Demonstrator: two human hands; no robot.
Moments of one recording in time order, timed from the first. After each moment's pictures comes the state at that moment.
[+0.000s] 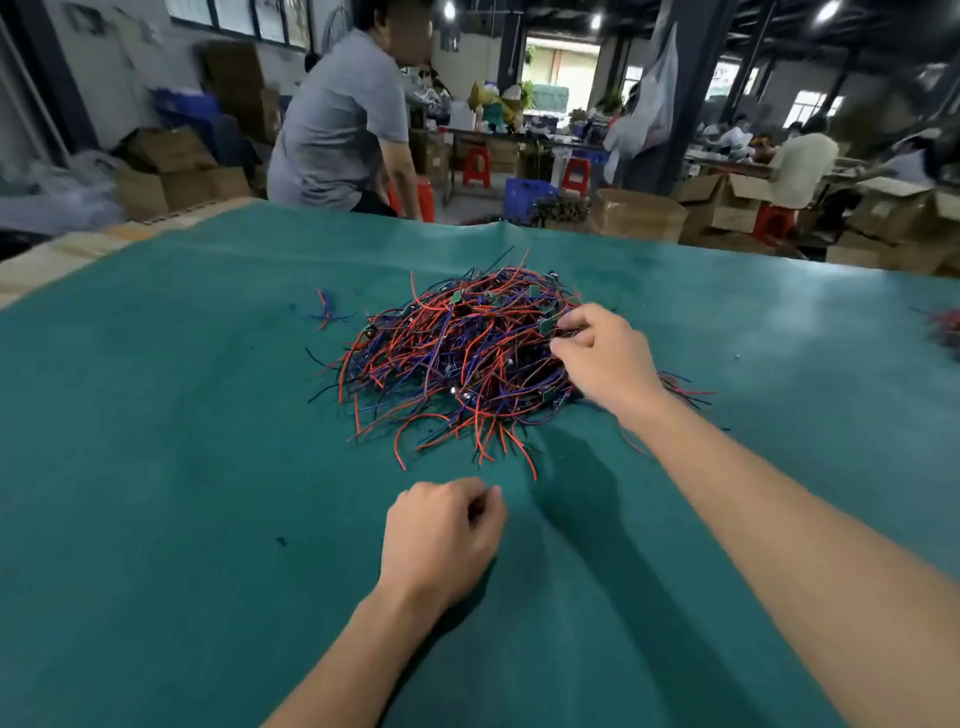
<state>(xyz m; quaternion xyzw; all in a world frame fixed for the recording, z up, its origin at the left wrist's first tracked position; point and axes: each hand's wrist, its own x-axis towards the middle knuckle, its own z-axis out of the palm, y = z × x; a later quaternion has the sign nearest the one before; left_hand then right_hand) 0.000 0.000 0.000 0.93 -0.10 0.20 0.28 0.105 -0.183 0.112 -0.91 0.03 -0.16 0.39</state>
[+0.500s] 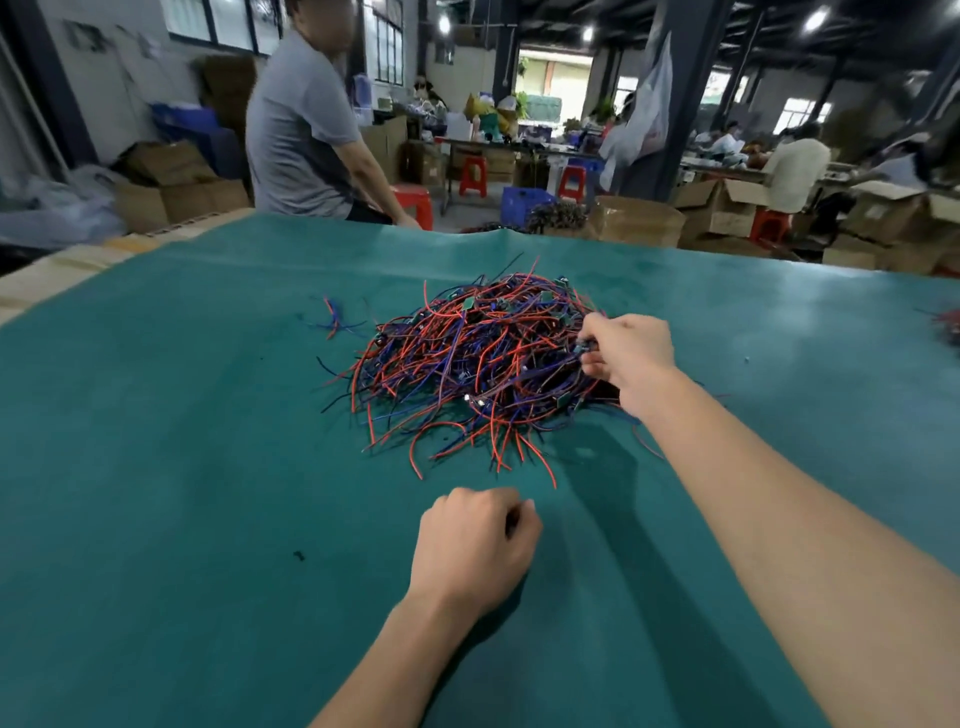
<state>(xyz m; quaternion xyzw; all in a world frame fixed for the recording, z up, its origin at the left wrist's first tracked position) 0.008 -0.004 0.003 0.94 -0.14 0.14 0.28 0.136 -0.180 0.111 -0.72 0.18 -0.16 0.65</state>
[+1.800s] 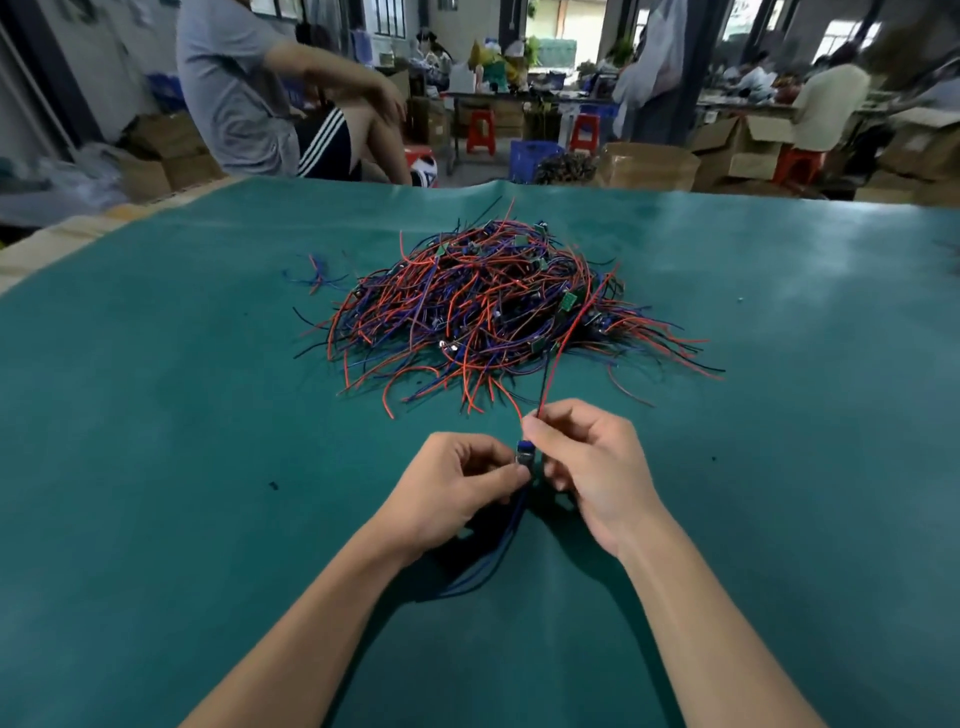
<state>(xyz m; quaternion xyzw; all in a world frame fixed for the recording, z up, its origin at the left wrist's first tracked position) -0.014 -0.006 0.016 0.76 -0.17 -0.09 0.62 -0.013 -0.178 0.014 -0.67 0.01 -0.06 0.74</state>
